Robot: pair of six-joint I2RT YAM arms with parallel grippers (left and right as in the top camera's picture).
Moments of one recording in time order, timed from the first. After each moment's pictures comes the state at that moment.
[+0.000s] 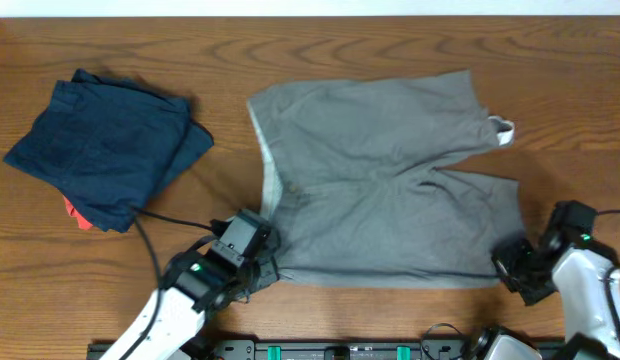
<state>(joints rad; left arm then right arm) -0.59 0.96 0.58 -0.88 0.09 -0.94 -0.49 1.24 0.58 -0.91 -0.07 0.62</state>
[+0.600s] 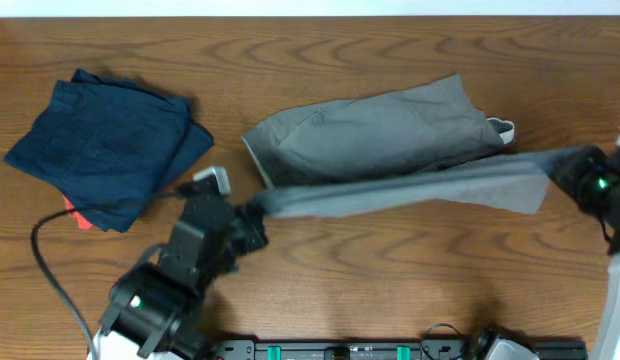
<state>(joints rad) -0.51 0.79 0.81 -0.75 -0.03 -0.90 -0.44 1.14 1.21 -0.95 -0.30 0.37</state>
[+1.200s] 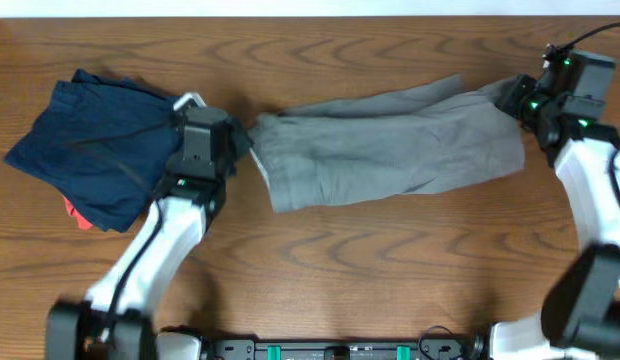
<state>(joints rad) -0.20 1.48 0.81 0.01 -0.12 -0.83 -0.21 1.69 1.21 -0.24 -0.26 0.39</state>
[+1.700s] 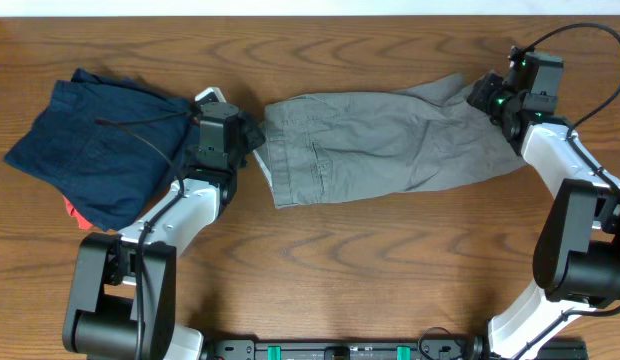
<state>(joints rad) -0.20 1.65 0.82 0.21 -0.05 -0.73 -0.14 1.90 1.21 -0.02 -0.23 0.41</state>
